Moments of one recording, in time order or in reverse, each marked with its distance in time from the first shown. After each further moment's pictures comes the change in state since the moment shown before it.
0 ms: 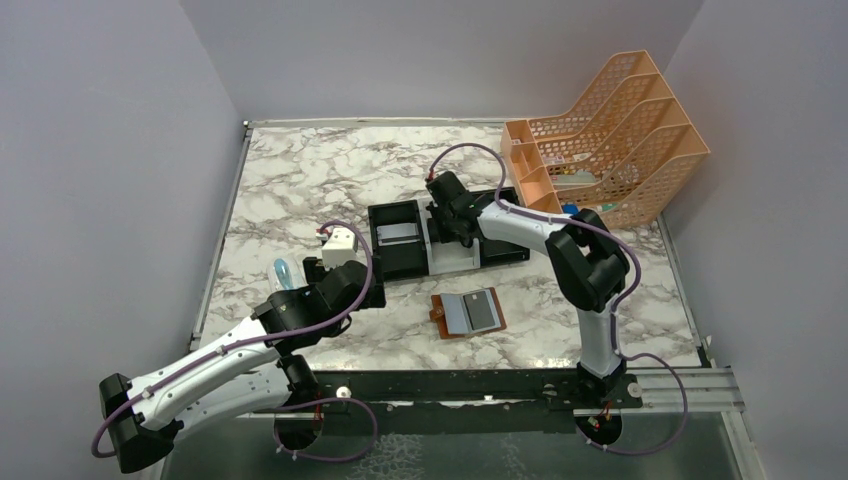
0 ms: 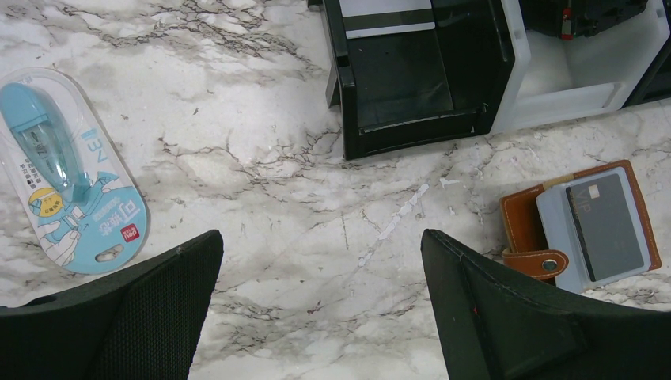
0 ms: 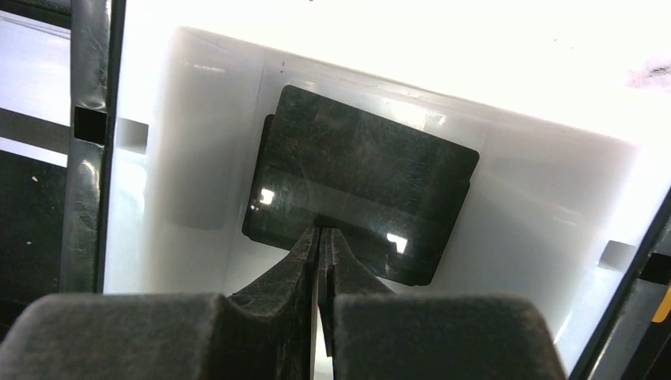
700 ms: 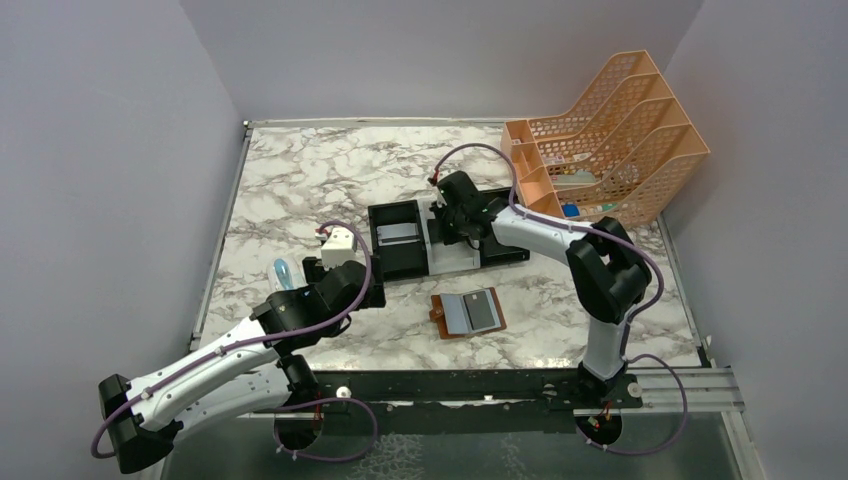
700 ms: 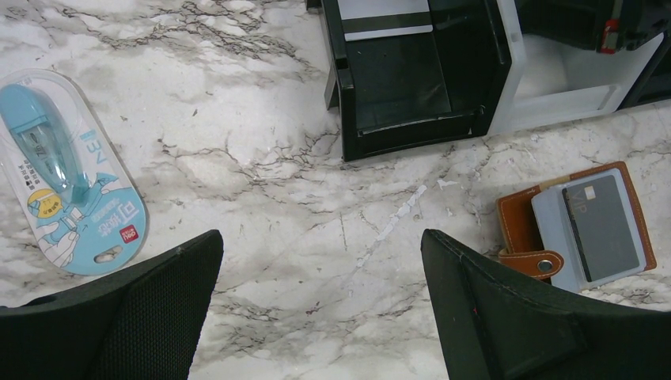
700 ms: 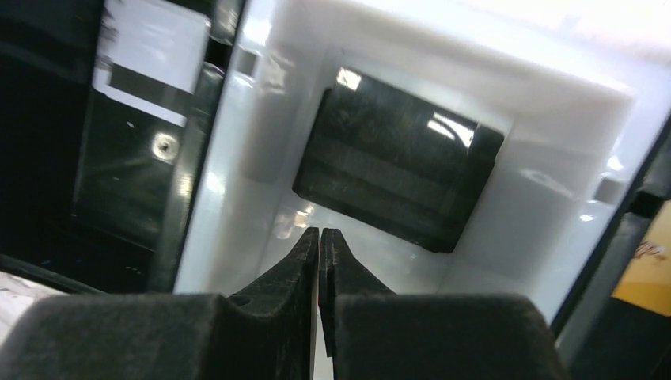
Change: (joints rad) left arm 0.000 -0.006 0.000 0.003 0.000 0.000; right arm -0.005 -0.143 -0.113 0.083 -0.115 -0.036
